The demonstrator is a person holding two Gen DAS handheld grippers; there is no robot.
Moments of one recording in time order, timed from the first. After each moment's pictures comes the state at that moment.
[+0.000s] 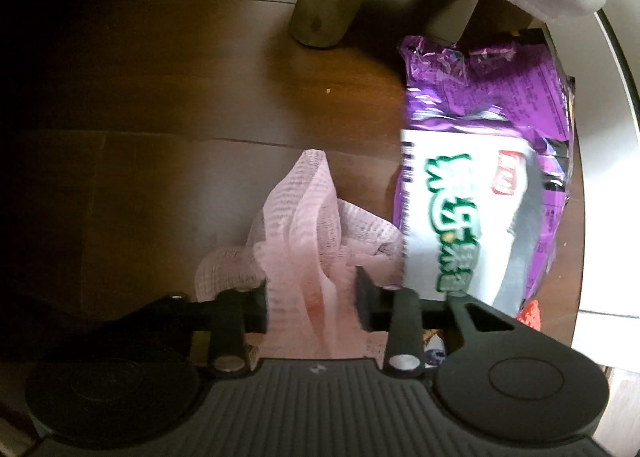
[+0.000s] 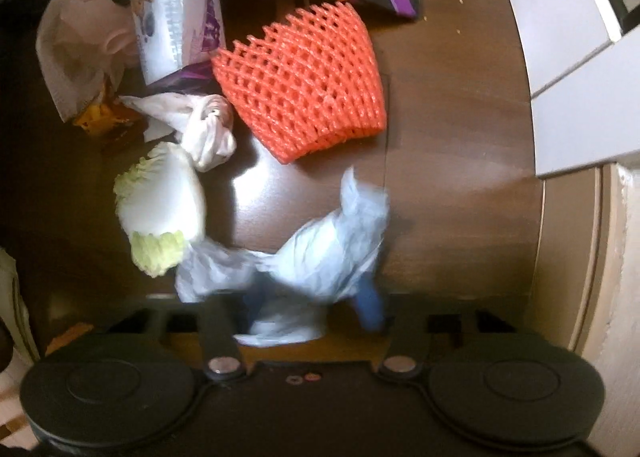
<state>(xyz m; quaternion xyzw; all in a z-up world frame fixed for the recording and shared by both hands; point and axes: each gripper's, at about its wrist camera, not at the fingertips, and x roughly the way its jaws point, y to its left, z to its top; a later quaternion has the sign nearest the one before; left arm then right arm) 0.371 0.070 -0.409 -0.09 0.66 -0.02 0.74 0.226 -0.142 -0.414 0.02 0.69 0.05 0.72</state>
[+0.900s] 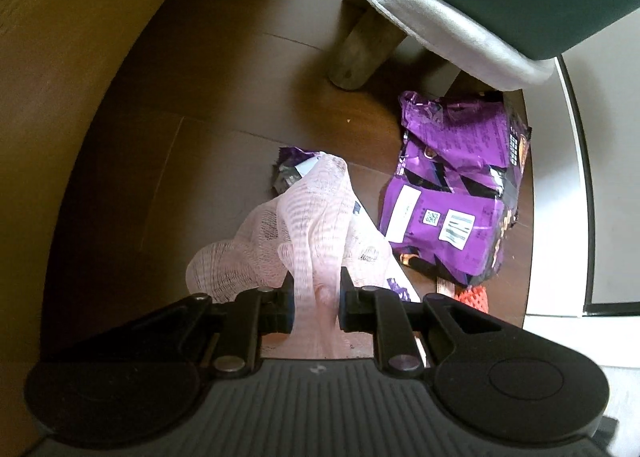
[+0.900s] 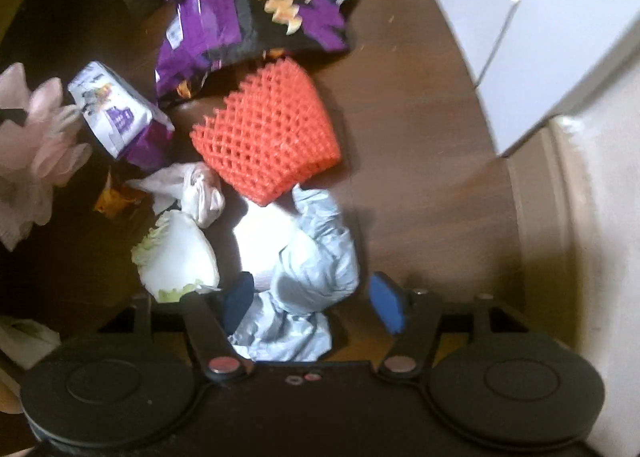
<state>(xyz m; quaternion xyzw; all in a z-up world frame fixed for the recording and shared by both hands) 0.321 0.109 -0.332 -0.16 0.62 -0.01 0.77 0.231 -0.168 -0.412 0.14 0.65 0.00 0.75</state>
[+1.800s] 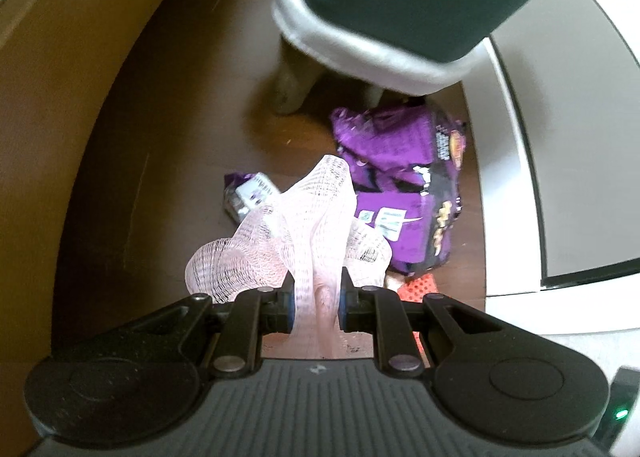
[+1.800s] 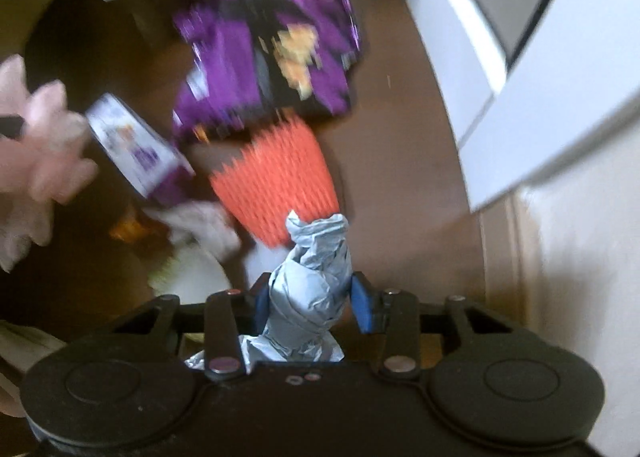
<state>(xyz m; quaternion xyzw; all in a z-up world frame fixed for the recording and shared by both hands) 0.311 0.087 -0.265 -0.13 0.59 -0.07 0.79 0.242 -0.174 -0.335 0.11 0.60 0.01 0.79</state>
